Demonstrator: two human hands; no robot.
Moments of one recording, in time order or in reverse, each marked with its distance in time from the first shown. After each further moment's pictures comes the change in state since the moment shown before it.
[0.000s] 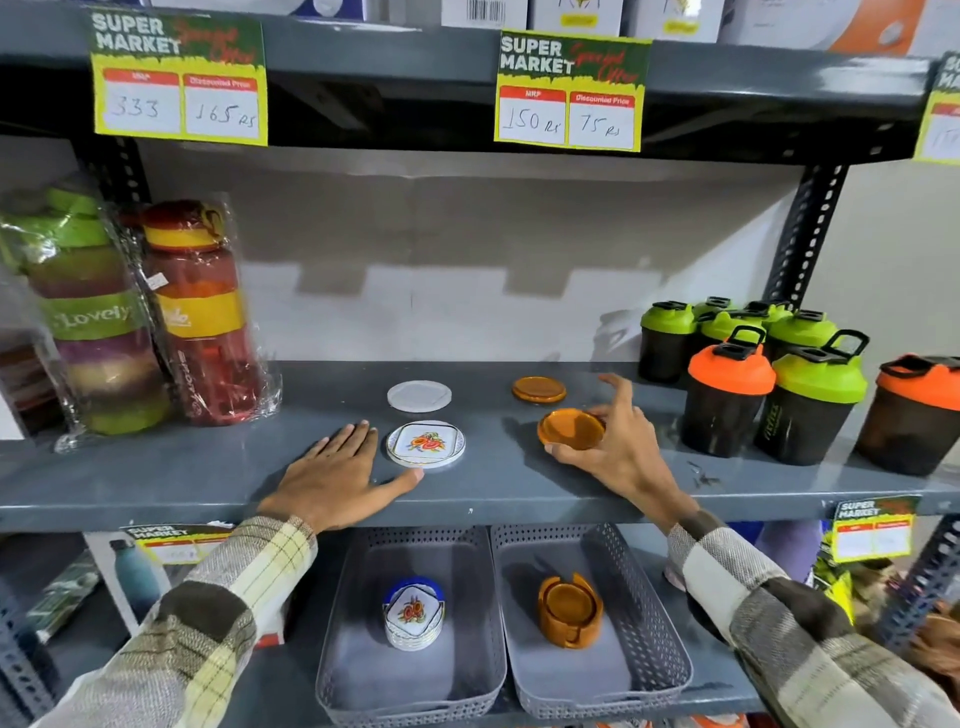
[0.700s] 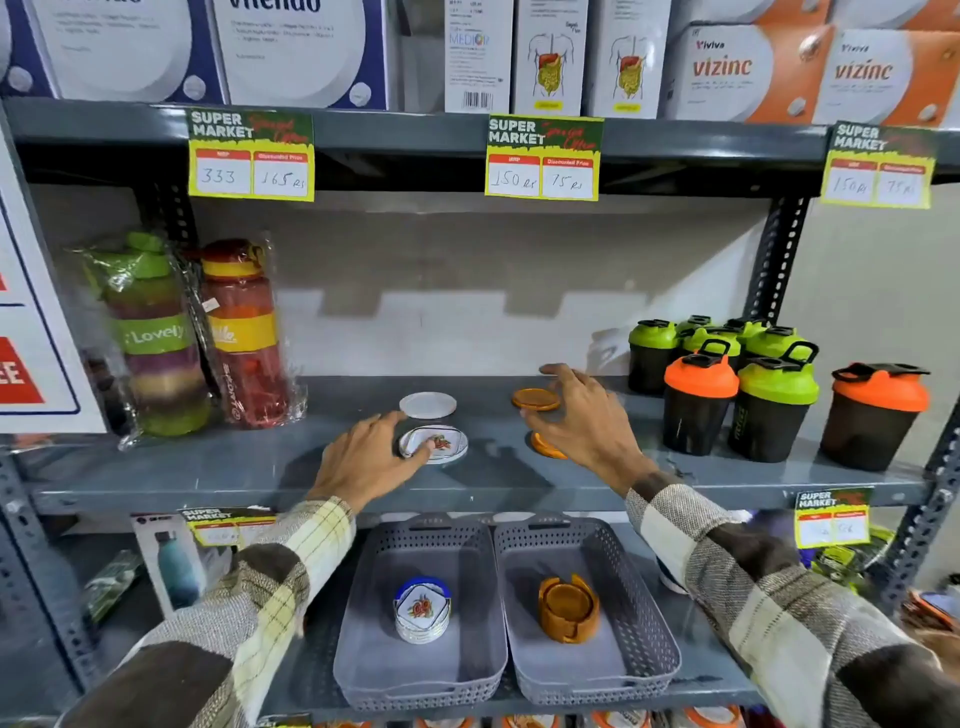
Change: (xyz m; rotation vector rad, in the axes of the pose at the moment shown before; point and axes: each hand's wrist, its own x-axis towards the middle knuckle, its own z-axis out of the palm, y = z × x) left_hand -0.017 0.026 -0.018 -0.243 0.430 -0.011; right_hand -0.015 -0.074 -0.027 -0.237 0.031 -0.205
